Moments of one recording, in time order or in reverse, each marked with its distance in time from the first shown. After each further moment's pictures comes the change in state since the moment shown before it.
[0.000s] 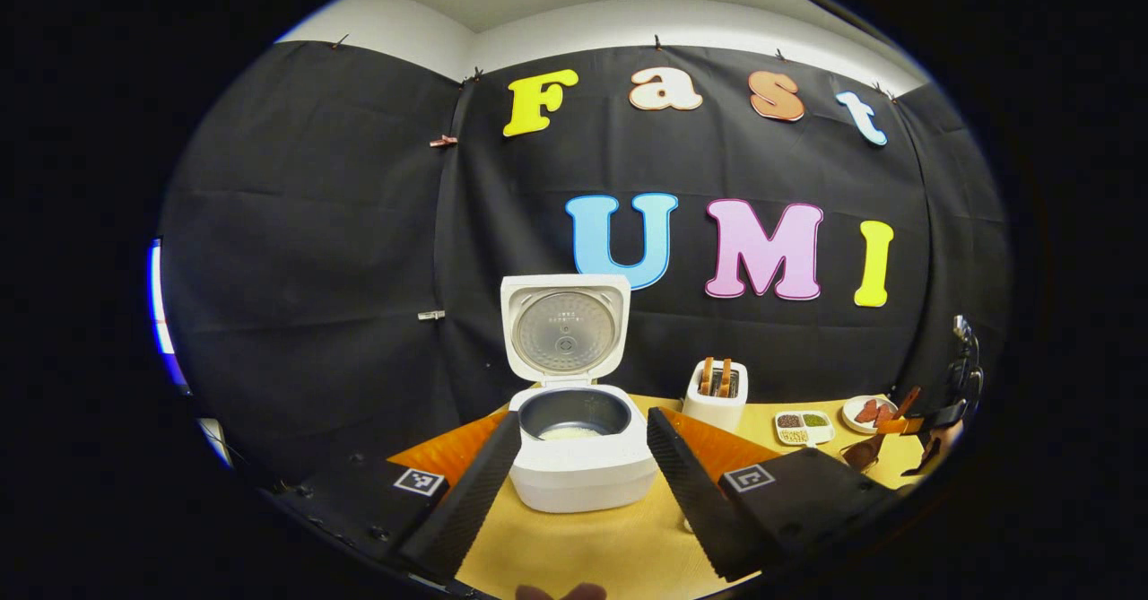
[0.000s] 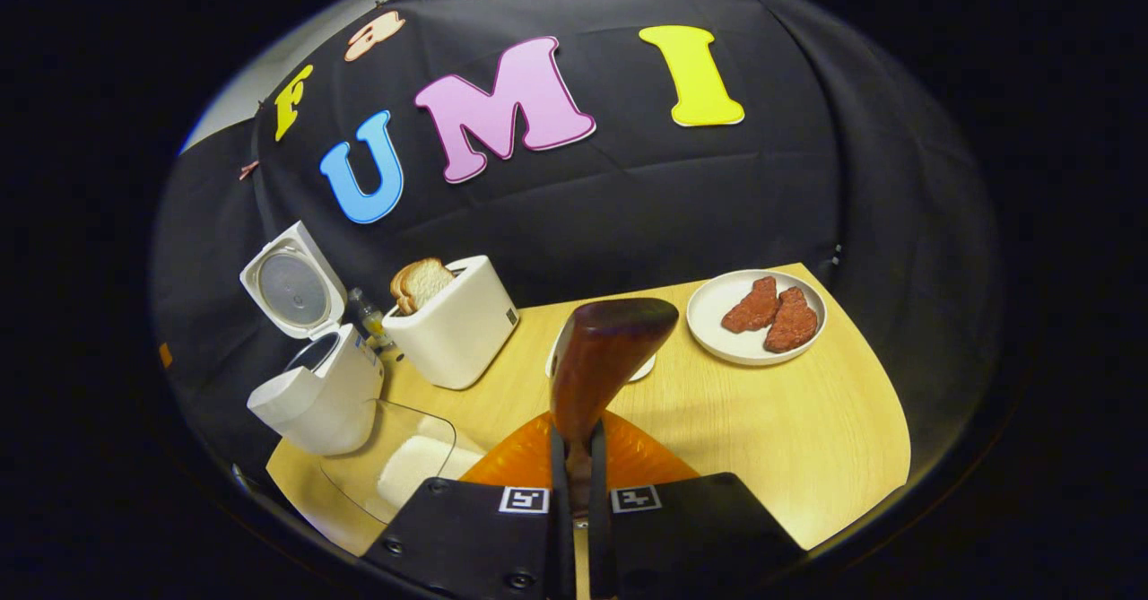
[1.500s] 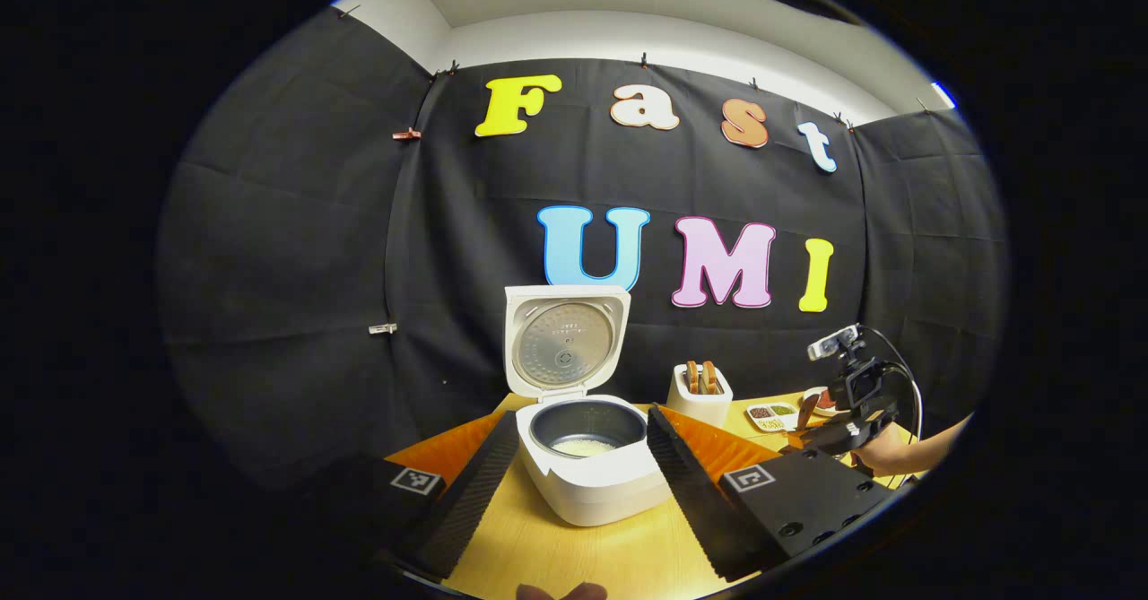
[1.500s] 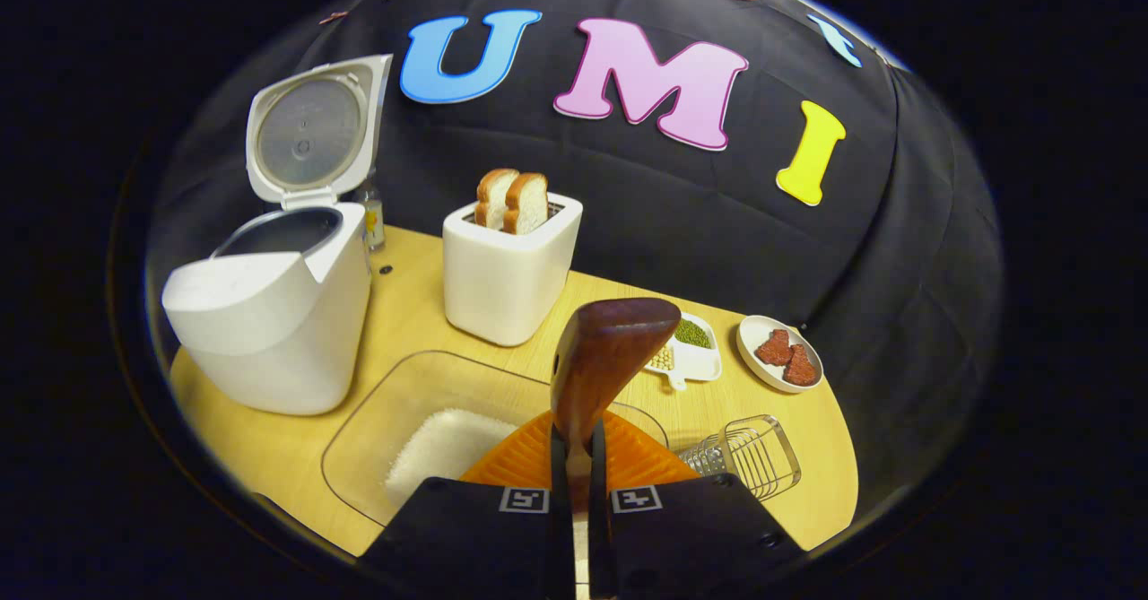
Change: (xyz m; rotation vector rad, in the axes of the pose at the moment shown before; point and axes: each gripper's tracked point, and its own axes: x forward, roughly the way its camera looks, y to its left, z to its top) left arm 0.025 0.119 -0.001 0.003 -0.046 -0.279; right arm 0.055 0.176 -0.096 -0.475 0.134 -0.262
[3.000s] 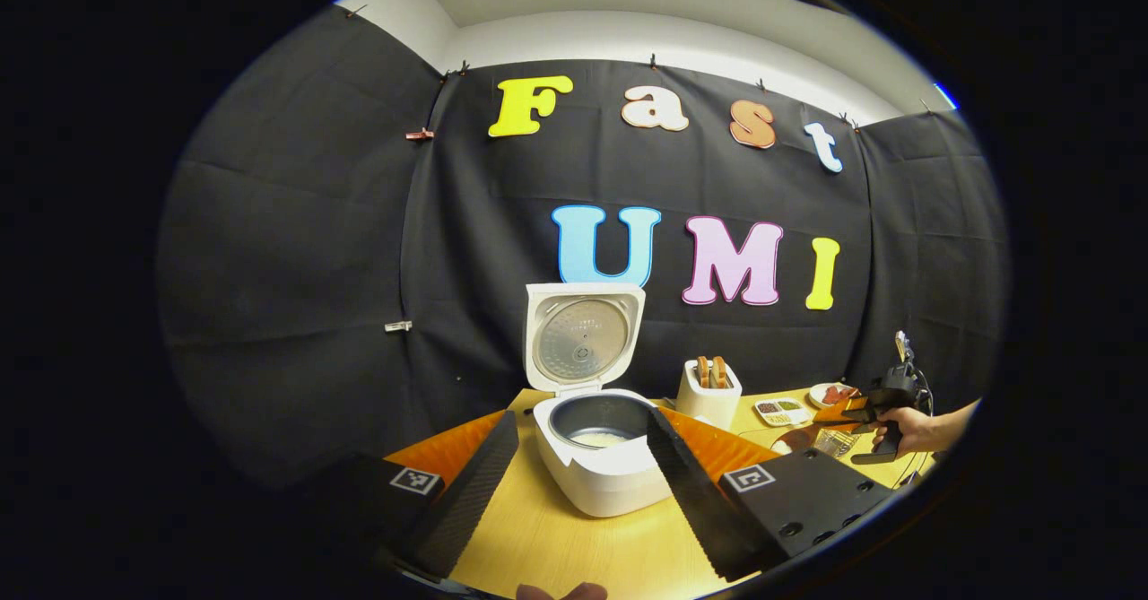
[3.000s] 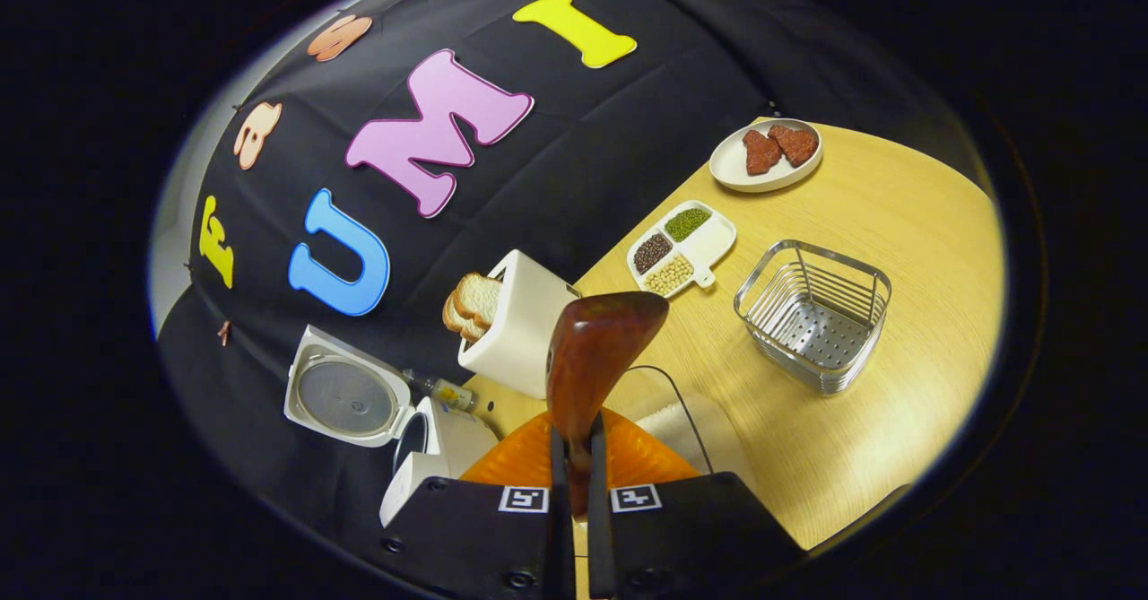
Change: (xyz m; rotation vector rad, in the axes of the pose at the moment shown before) left arm -0.023 0.019 0.004 -0.001 0.007 0.023; right arm -0.039 -0.044 0.010 1.091 -0.011 0.264
